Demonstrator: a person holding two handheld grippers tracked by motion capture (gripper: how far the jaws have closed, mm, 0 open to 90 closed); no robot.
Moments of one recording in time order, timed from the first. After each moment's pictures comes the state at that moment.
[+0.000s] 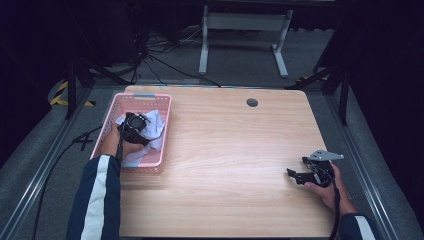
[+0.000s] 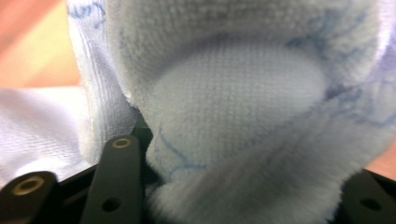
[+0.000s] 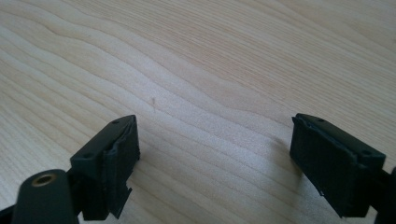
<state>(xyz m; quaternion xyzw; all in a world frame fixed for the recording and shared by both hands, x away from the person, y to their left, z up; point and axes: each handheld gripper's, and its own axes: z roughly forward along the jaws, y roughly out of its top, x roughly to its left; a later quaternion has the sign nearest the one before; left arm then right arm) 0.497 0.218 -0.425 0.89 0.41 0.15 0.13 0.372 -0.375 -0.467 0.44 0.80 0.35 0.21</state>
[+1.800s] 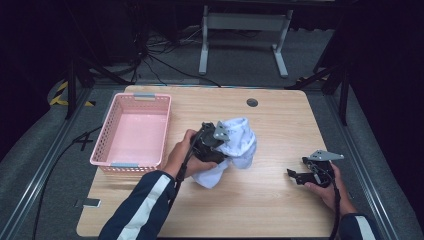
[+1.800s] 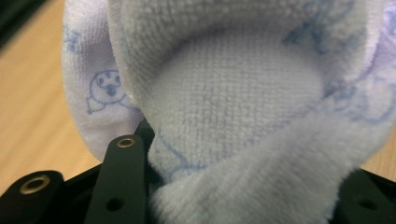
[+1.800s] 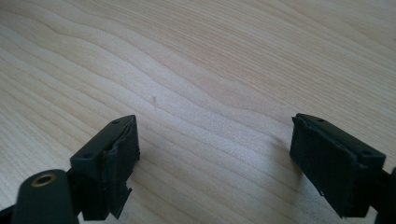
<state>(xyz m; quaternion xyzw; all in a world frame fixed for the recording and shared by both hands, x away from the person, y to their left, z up) 0.398 0.007 -0.359 0.92 0.16 0.11 0.33 0.371 -0.375 -0.467 0.44 0.80 0.34 0.21</state>
